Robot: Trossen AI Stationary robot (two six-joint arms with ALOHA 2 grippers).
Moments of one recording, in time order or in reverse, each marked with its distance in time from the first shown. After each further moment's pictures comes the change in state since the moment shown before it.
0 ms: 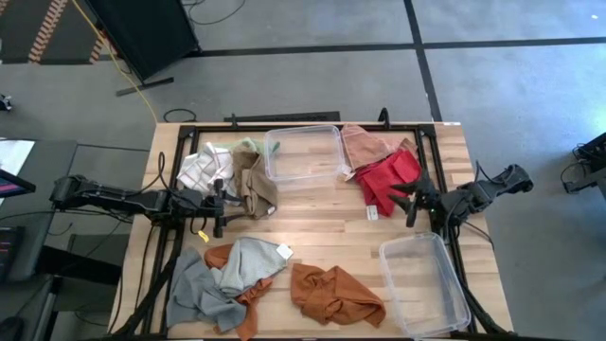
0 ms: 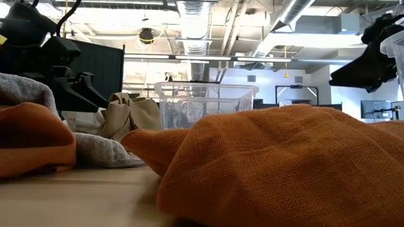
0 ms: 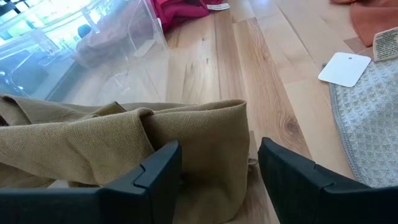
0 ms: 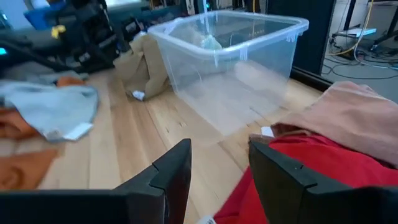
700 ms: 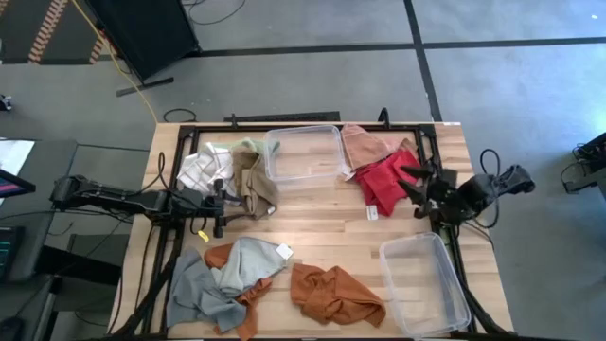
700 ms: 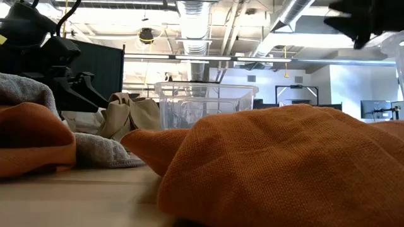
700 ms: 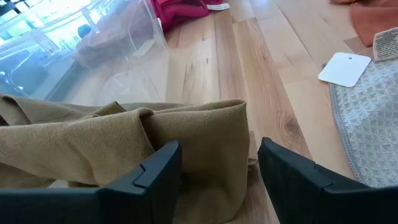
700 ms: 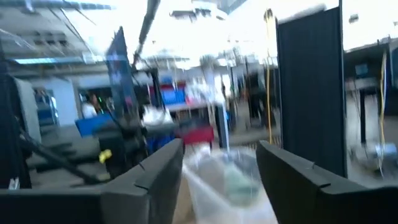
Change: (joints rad) left arm 0.000 0.000 0.000 0.000 0.000 0.000; right arm -0.019 0.028 0.000 0.749 -0.061 -0.569
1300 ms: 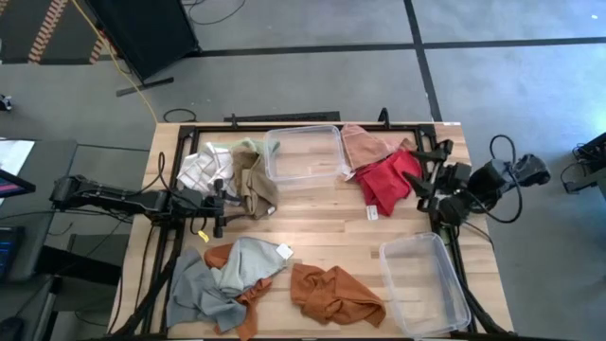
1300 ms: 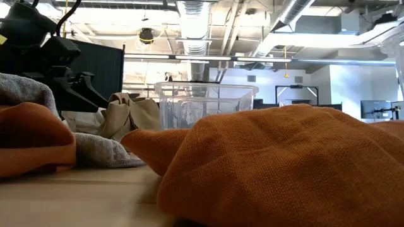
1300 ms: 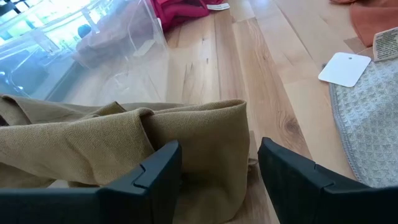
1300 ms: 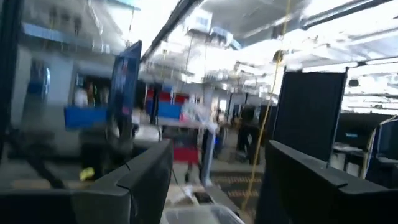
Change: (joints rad) left arm 0.000 0.000 0.000 0.000 0.000 0.000; right arm -0.006 0.338 0.352 -0.036 -0.039 -0.267
